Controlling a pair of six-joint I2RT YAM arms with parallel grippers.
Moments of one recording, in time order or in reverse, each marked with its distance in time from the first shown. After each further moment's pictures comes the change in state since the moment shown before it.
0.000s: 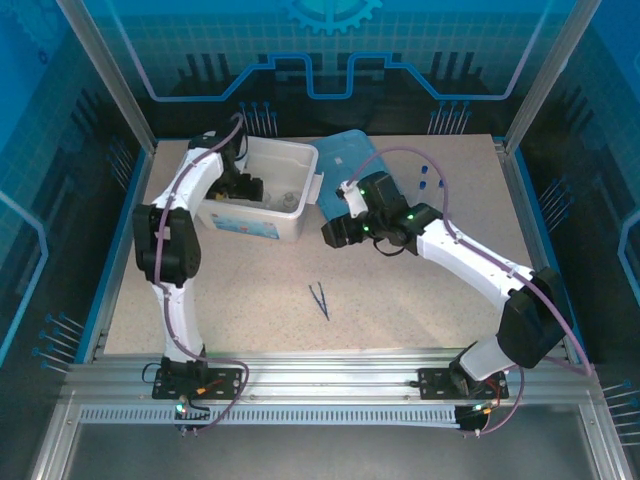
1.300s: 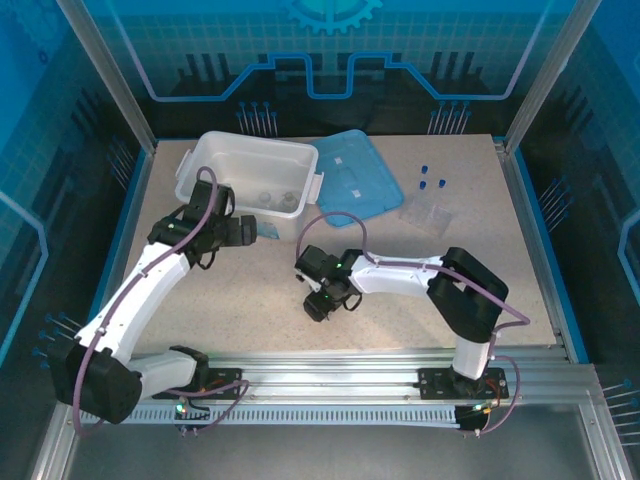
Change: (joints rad) left arm -0.185 -0.889 -0.796 0.277 -0.140 -0.224; right arm 0.363 0.326 -0.053 -0.135 0.186 0.050
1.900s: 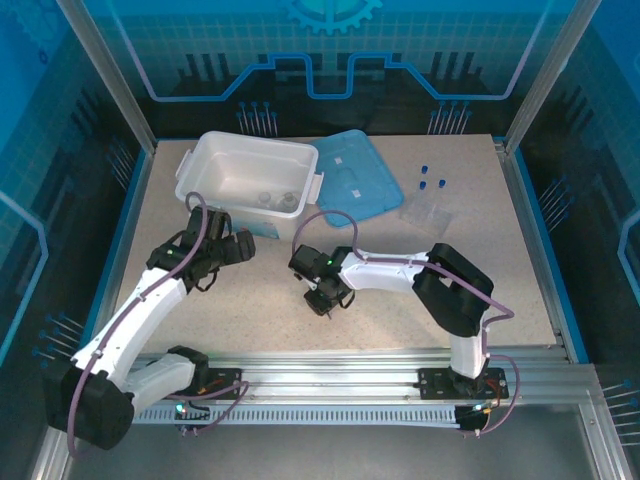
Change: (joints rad) left arm 0.000 -0.134 -0.229 0.104 0.021 -0.176; right arm 0.000 0.079 0.074 -0.061 0.063 0.007
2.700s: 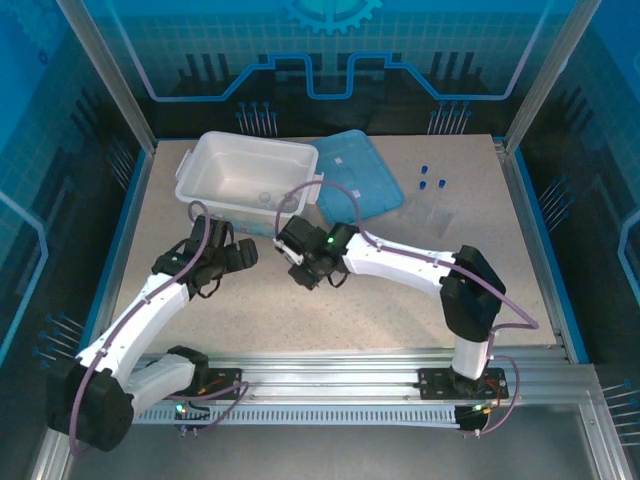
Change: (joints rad) left arm 0.000 0.000 -0.096 0.070 0.036 -0.033; right arm 0.000 -0.082 0.277 -0.105 0.039 -0.139
